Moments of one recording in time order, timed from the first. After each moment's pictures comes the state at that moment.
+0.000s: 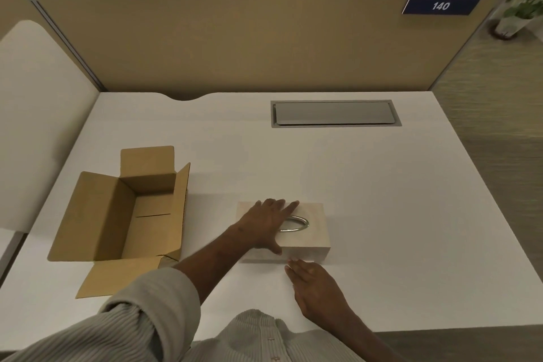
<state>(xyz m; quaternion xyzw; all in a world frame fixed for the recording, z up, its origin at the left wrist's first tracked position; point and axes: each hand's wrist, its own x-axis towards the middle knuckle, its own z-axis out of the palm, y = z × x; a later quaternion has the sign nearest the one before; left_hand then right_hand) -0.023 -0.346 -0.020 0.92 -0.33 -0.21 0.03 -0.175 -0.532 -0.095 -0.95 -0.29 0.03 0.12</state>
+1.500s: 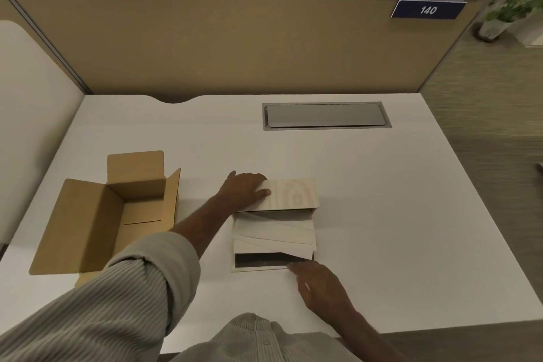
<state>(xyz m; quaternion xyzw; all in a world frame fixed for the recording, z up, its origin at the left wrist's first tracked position) 0.063 -0.320 -0.029 0.96 -0.19 -0.17 0.11 -0.163 -0.548 -0.086 -0.95 -0.19 0.02 0.23</state>
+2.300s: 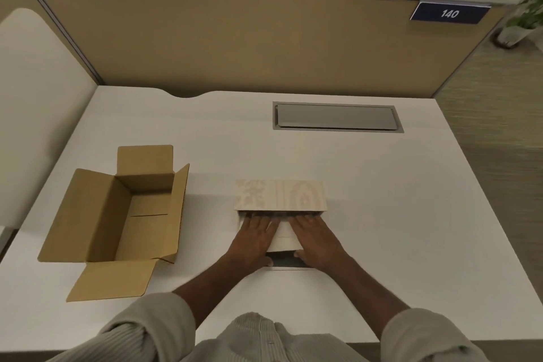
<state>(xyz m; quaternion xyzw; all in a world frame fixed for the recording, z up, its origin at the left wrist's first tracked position) -0.056 -0.326 -0.086 0.95 -0.27 -0.15 0.05 -0.055 -0.537 -0.069 -0.96 -0.25 0.12 0.07</state>
